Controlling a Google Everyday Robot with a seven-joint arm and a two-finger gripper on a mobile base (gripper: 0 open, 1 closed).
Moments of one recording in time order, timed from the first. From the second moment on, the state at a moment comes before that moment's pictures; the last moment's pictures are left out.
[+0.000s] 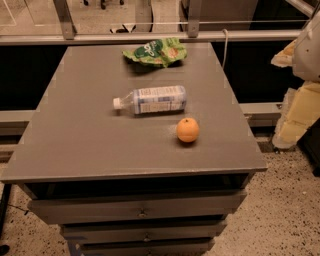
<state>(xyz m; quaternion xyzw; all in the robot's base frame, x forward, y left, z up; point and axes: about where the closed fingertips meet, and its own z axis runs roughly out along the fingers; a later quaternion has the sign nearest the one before) 0.438 -0.217 0.976 -0.60 0.78 -0.03 0.16</state>
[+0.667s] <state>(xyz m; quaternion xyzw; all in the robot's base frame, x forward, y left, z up) 0.442 -0.201 0.976 -0.62 0.77 -0.03 0.18</state>
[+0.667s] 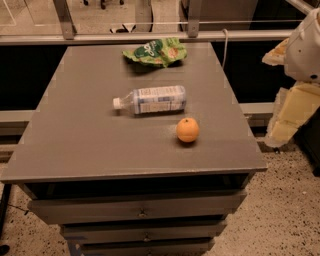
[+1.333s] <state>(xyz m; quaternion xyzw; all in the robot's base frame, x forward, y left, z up) 0.497 -0.109 0.934 -0.66 0.72 0.03 0.21</state>
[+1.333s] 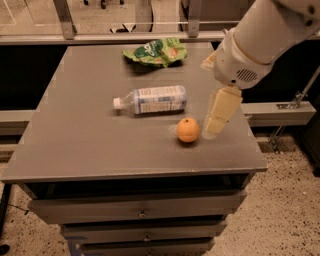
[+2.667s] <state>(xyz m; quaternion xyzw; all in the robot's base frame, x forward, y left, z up) 0.611 0.030 0.865 -0.68 0.69 0.11 0.24</state>
